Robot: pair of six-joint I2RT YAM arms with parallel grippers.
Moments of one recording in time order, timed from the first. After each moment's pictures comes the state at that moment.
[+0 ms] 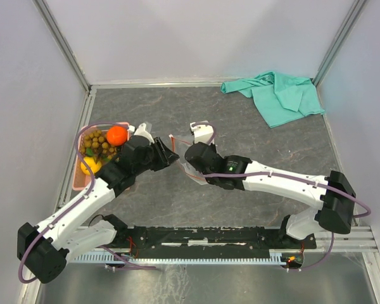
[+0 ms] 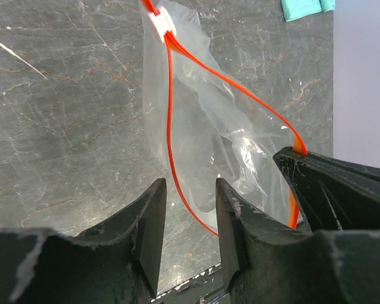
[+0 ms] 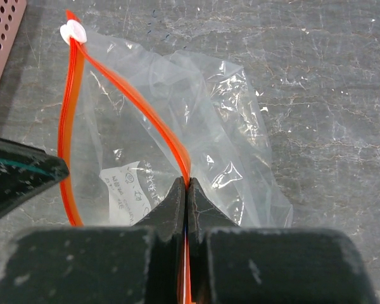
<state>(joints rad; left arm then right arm) -0.61 0.96 0.77 -0.35 -0.01 -0.83 1.13 1.47 1.19 -0.41 0.73 0.48</state>
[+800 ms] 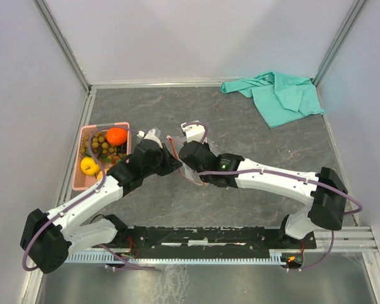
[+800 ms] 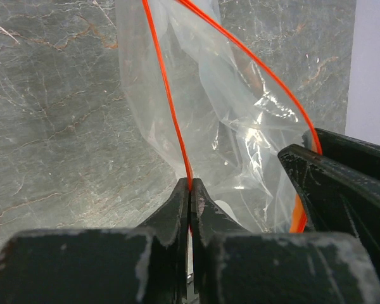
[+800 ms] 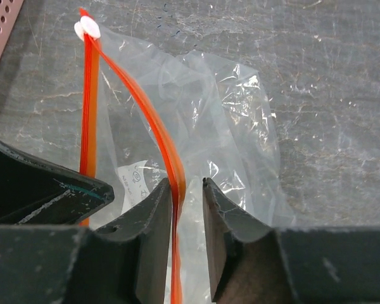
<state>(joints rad) -0.67 1.05 0.69 -0.24 0.00 -0.89 1.14 1.54 1.23 -0.40 0.71 0.46</state>
